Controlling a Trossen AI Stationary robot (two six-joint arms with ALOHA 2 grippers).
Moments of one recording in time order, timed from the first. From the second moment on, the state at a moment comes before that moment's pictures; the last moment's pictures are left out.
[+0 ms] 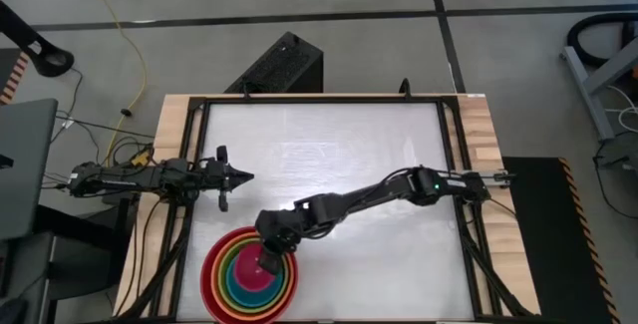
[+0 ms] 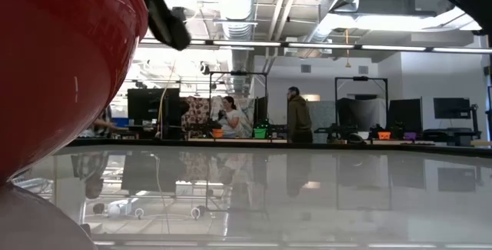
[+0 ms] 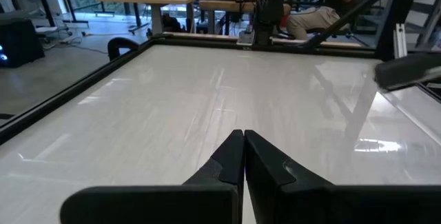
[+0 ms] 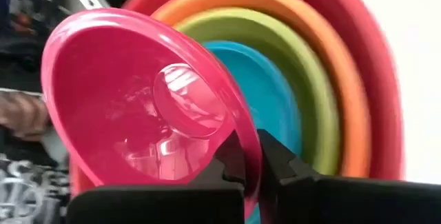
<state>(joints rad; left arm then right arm) -0.03 0.10 0.01 0.05 -0.19 -0.05 0.27 2.38 2.27 -0.58 -0.13 0.74</state>
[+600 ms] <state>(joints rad) -0.03 0.11 0.01 0.05 -0.19 -0.05 0.32 2.40 2.27 -0.56 -0.10 0.71</state>
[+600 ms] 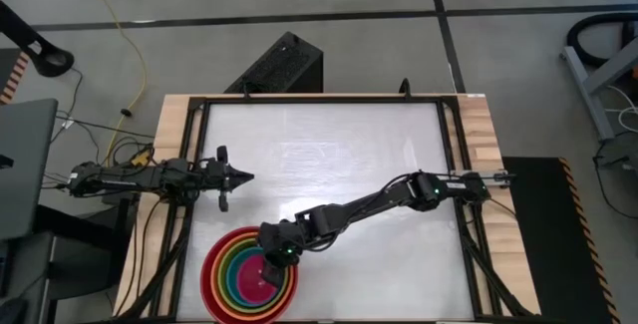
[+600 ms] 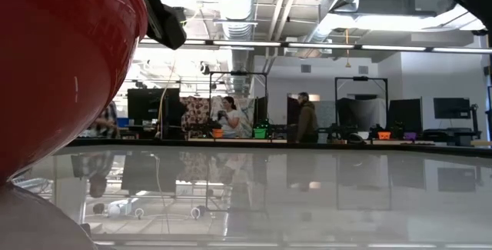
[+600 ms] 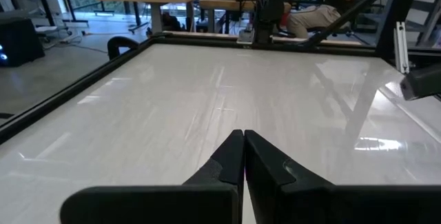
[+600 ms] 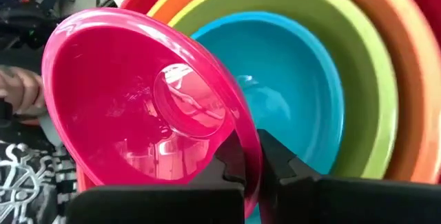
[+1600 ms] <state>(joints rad) -0.03 0.11 0.01 0.05 -0.19 -0.04 0.27 2.45 2.30 -0.54 -0.26 0.73</state>
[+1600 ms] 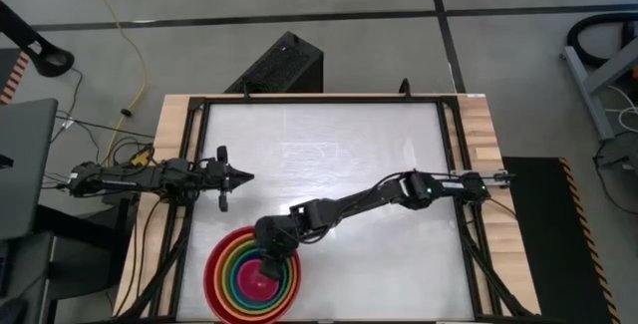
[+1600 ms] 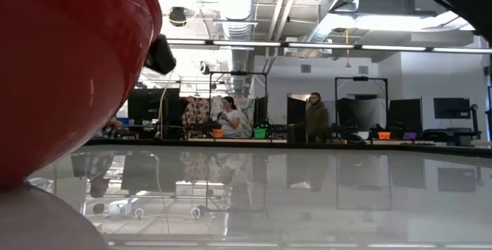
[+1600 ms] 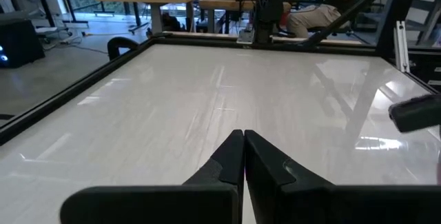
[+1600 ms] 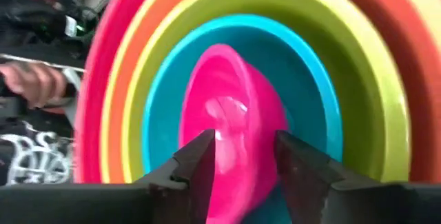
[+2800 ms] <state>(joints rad) -0.03 0.11 0.01 0.05 -0.19 -0.05 0.32 1.90 2.20 -1.29 0.34 0.28</state>
